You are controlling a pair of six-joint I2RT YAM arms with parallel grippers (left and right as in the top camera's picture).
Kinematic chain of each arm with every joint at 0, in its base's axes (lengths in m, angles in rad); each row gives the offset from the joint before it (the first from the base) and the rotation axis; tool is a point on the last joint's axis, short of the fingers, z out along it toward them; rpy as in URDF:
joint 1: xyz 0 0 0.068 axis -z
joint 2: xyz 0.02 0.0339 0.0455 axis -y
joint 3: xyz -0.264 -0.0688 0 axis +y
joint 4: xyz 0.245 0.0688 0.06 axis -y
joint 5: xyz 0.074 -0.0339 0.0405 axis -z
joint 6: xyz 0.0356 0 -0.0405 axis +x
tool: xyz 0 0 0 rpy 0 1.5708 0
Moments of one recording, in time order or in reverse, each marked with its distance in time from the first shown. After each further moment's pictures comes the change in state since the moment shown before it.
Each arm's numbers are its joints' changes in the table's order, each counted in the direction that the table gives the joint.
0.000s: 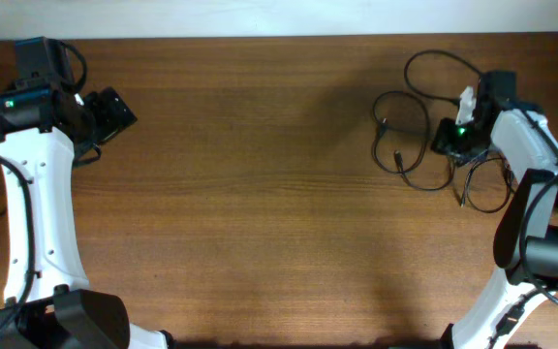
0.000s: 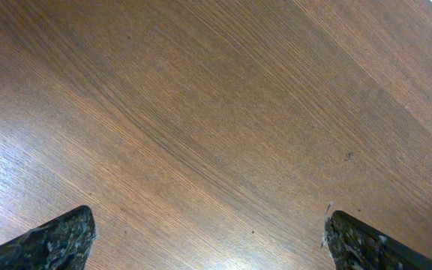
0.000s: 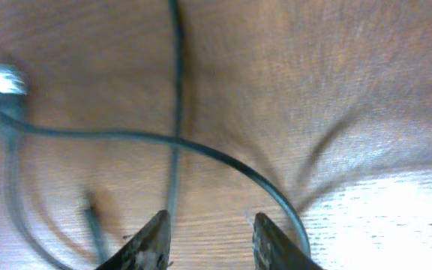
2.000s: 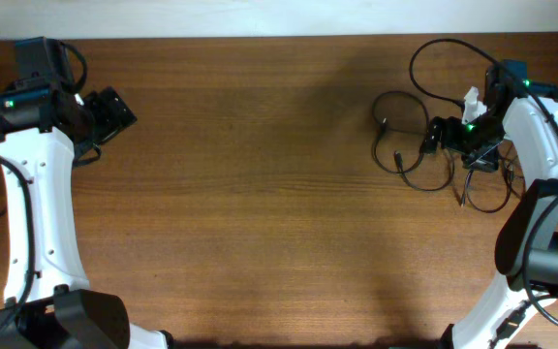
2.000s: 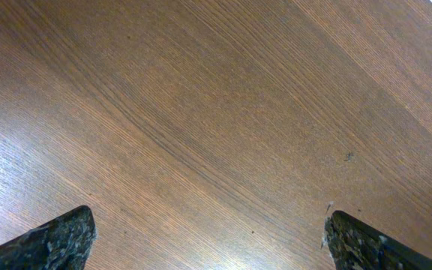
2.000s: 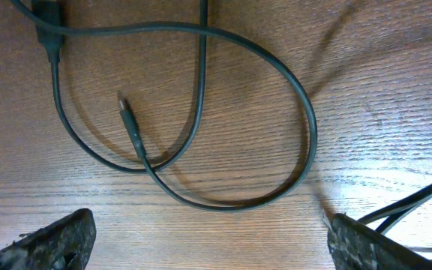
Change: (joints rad) left arm 0.000 0.000 0.000 0.000 0.000 0.000; right arm 0.000 0.037 -0.111 -0.327 -0.026 0.000
